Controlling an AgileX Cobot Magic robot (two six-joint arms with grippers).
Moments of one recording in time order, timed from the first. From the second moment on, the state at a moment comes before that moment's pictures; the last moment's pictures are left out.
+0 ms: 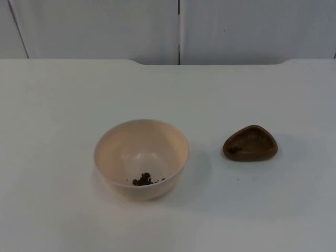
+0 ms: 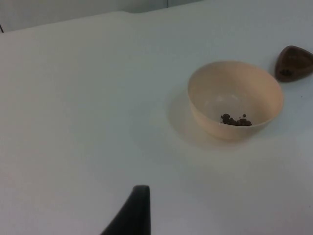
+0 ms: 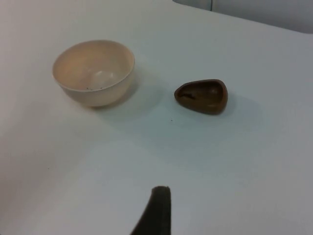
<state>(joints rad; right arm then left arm) 0.38 0.00 -0.52 0.13 1.08 -0.13 -0.39 0.00 -0.50 -0.01 1.08 -0.03</state>
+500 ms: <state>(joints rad) 0.38 0.00 -0.52 0.07 1.08 -0.05 -0.39 0.00 -0.50 -0.01 1.08 -0.03</state>
